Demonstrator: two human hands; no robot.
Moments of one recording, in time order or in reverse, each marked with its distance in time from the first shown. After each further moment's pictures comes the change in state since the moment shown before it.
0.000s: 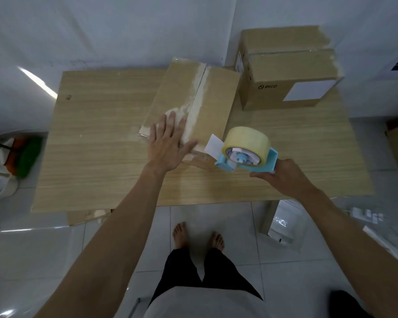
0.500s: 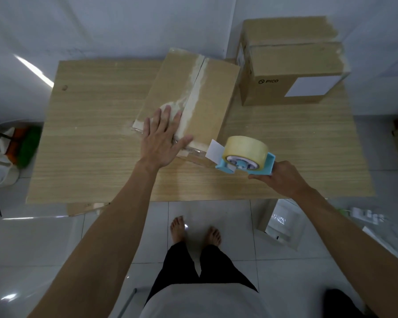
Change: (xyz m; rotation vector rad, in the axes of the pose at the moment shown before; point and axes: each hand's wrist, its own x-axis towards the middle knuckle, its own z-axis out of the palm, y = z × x) left_hand -0.001 0.003 -0.004 -0.047 -0.015 -0.037; right_hand 0.000 0.030 0.014 -0.124 -0.004 -0.069
